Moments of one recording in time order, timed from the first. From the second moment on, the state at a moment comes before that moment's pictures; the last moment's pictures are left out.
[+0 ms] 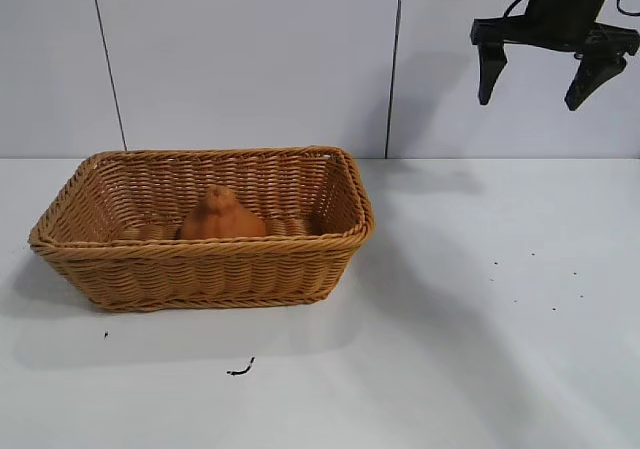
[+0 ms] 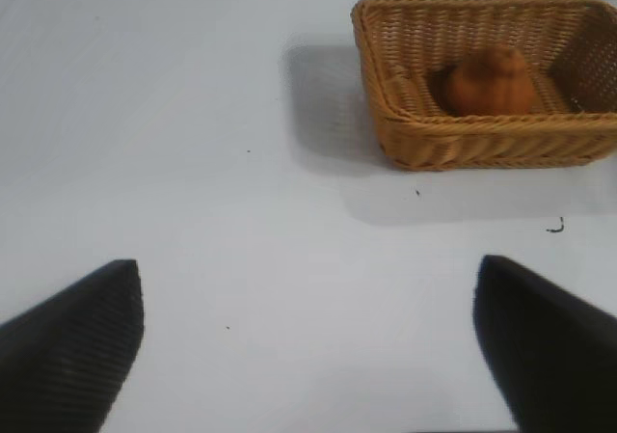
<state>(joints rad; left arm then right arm) -0.03 -0.01 -0.50 0.00 1.06 -0.04 0.04 2.33 -2.26 0.00 1.22 0.08</state>
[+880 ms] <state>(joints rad) -0.03 -0.01 -0.50 0.00 1.06 -0.04 0.04 1.39 -1.18 0.00 1.22 0.02</state>
